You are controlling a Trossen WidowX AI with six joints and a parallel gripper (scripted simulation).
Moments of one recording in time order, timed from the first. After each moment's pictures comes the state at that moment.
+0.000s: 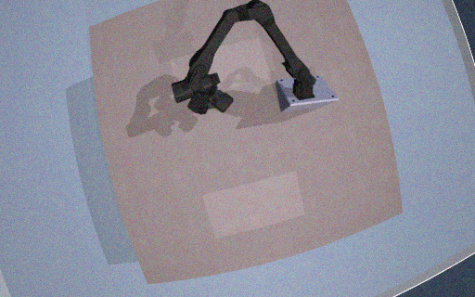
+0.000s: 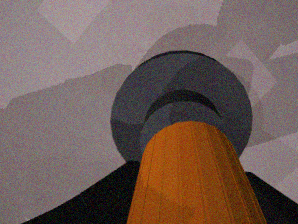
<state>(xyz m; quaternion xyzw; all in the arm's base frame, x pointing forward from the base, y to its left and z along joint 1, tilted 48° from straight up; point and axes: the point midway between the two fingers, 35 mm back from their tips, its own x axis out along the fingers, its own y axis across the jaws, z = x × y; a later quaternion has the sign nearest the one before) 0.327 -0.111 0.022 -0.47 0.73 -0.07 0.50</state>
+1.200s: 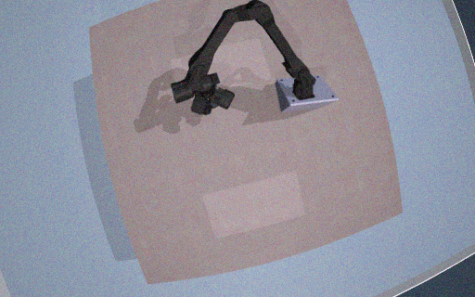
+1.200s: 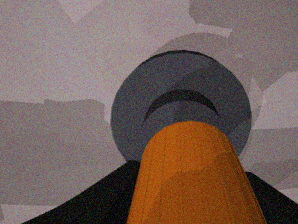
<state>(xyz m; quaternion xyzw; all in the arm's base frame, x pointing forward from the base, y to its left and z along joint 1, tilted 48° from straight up) 0.328 -0.111 0.023 -0.51 0.73 0.01 0.45</state>
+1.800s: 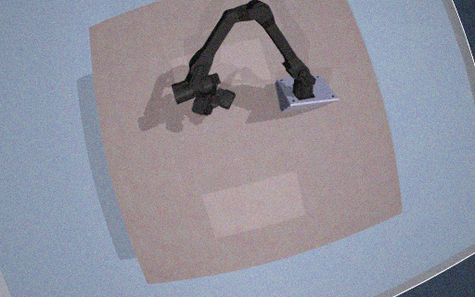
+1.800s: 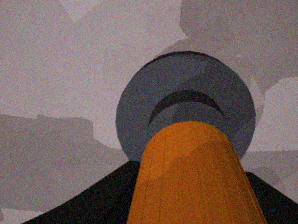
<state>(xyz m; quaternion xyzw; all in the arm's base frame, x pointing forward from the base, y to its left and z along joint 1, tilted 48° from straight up) 0.326 -0.109 0.022 -0.52 0.73 0.01 0.45</state>
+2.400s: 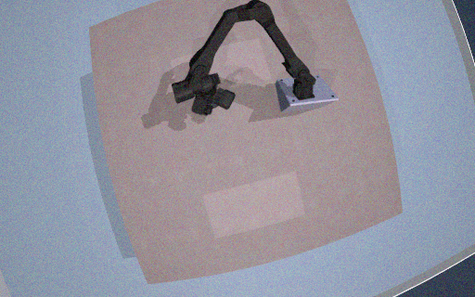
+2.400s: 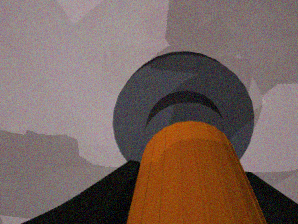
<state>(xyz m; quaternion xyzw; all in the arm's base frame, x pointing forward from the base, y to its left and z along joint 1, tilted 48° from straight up) 0.327 -0.110 0.021 -0.52 0.73 0.01 0.45</state>
